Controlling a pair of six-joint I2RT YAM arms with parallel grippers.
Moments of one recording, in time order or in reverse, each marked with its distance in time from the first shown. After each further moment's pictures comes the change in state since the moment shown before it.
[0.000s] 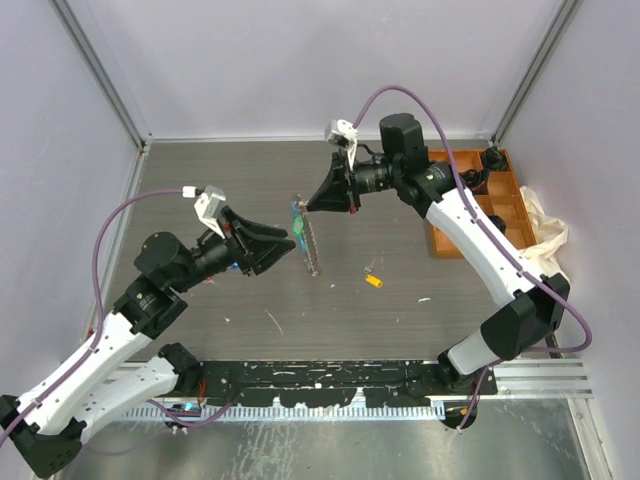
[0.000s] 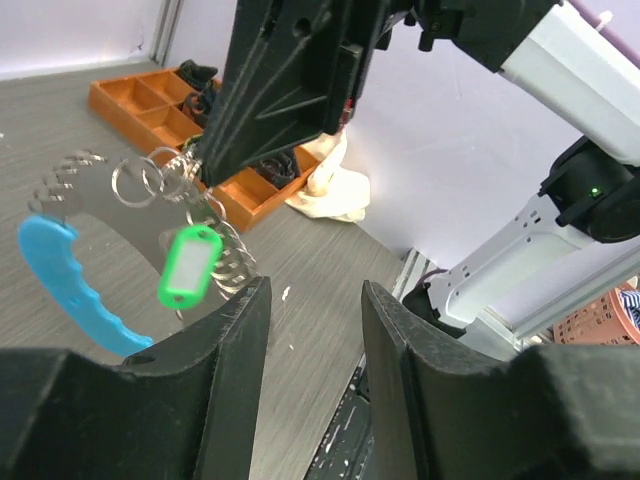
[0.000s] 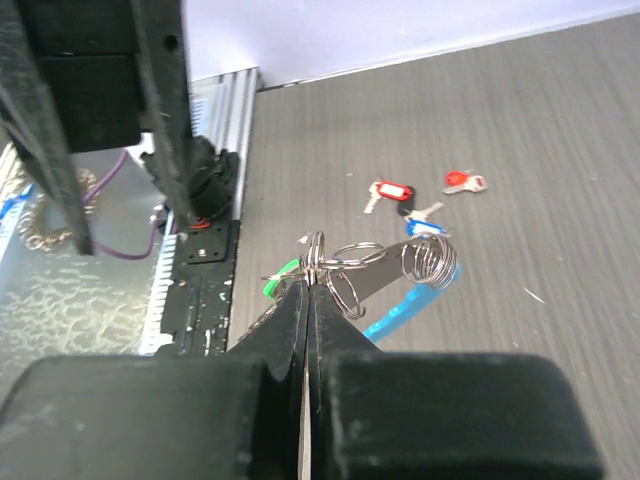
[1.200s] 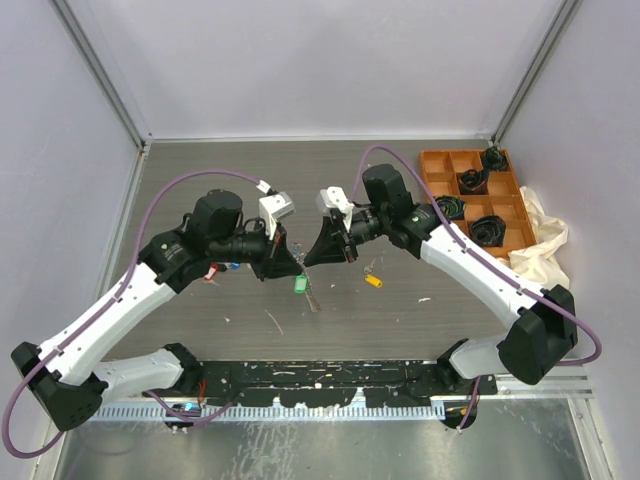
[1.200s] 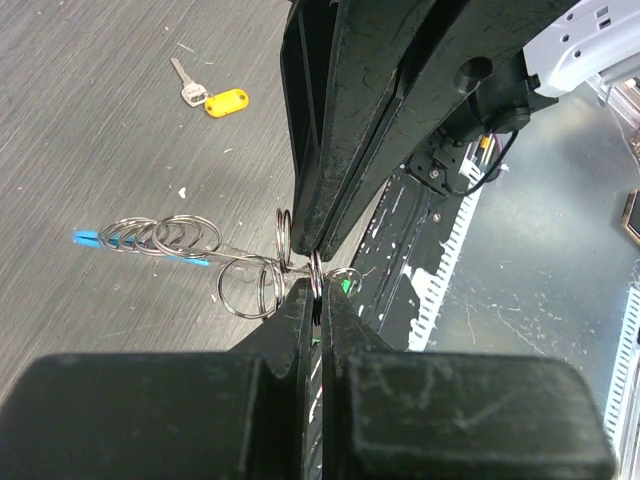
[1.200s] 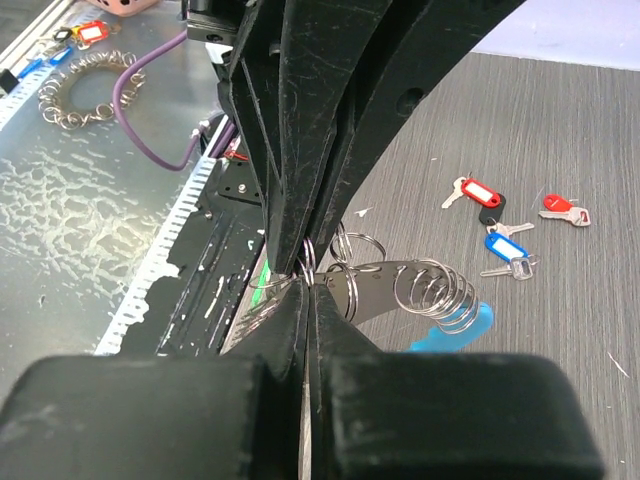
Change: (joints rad) left arm -0.022 0.341 0.359 -0.698 0.192 0.397; right arm 0.113 -0.145 -0.376 0.116 -0.096 -0.313
